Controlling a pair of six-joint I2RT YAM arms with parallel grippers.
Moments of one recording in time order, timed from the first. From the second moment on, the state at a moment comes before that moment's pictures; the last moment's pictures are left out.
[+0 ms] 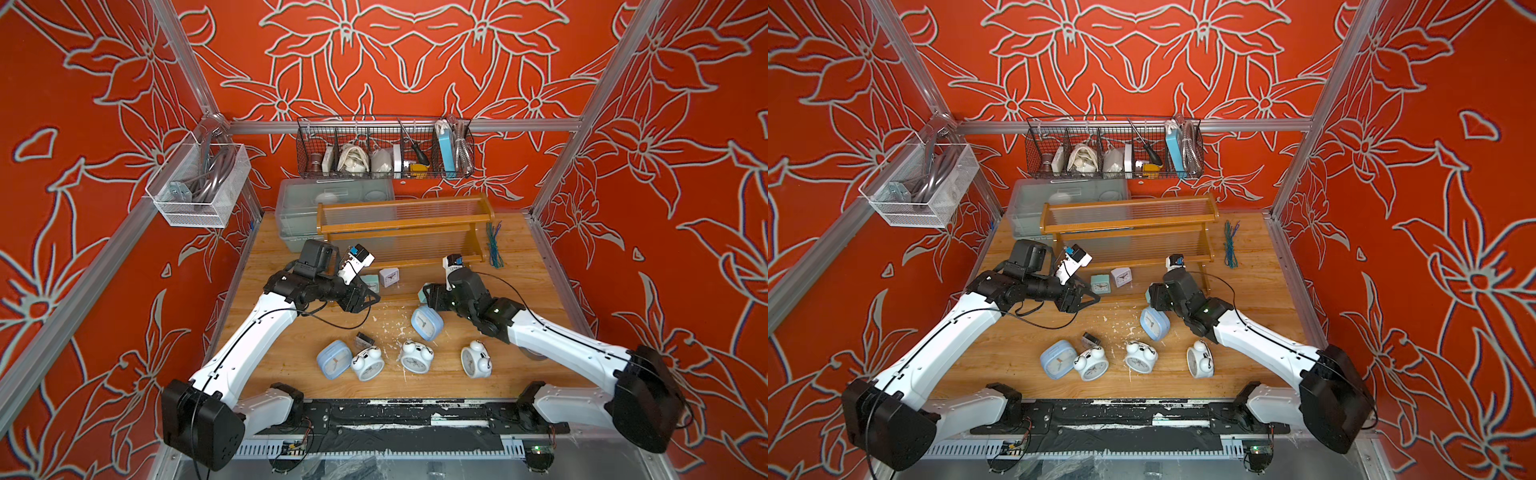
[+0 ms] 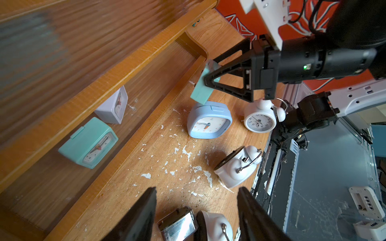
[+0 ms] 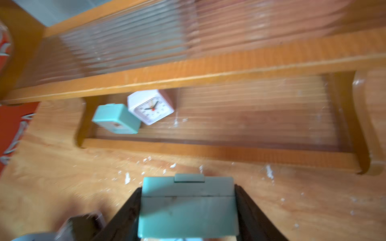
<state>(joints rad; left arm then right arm) -0.28 1.18 1.06 -0.74 0.69 0.17 0.75 1.28 0.79 -0.18 0.21 0.55</state>
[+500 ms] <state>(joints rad) -0.24 1.18 1.05 -0.74 0.71 0.16 0.73 1.58 0.91 -0.06 0.33 0.45</state>
